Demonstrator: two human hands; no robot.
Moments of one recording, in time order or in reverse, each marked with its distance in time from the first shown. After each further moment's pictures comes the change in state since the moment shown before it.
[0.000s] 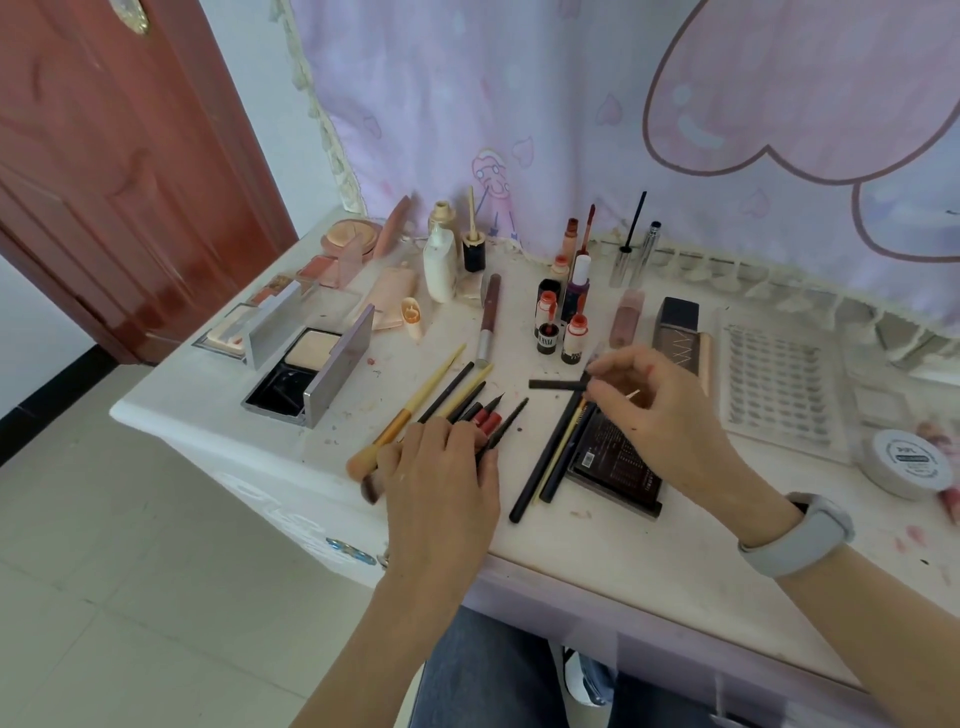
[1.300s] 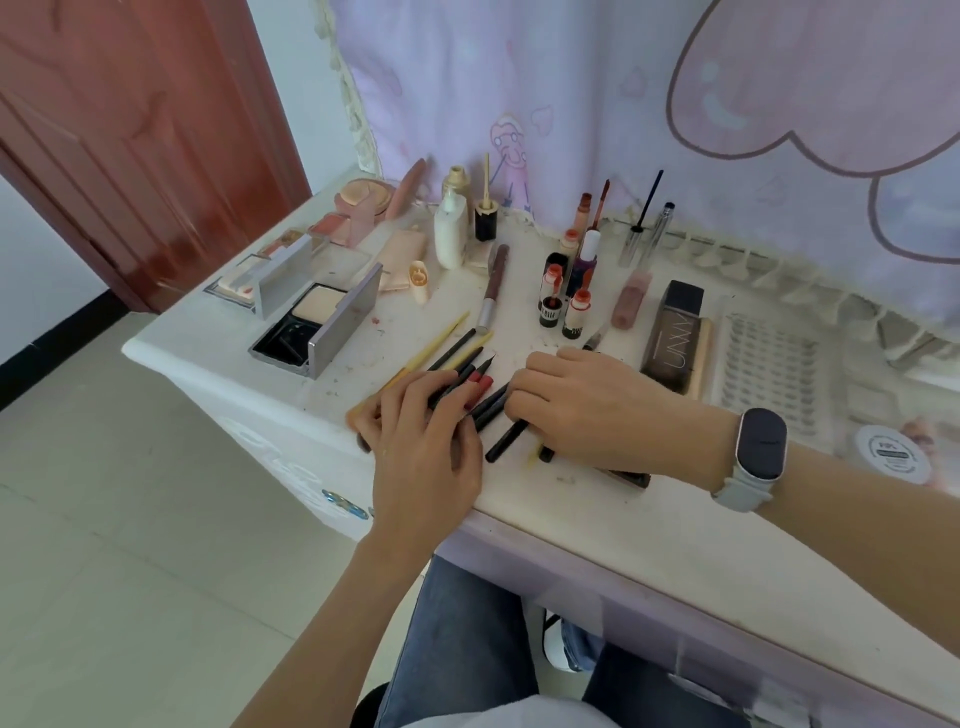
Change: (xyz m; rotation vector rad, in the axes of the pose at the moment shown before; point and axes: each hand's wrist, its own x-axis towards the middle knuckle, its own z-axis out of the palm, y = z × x) left_hand -0.009 -0.018 0.013 -0.157 0.230 0.127; right_hand 0.014 -0.022 0.011 -0.993 -0.567 -1.017
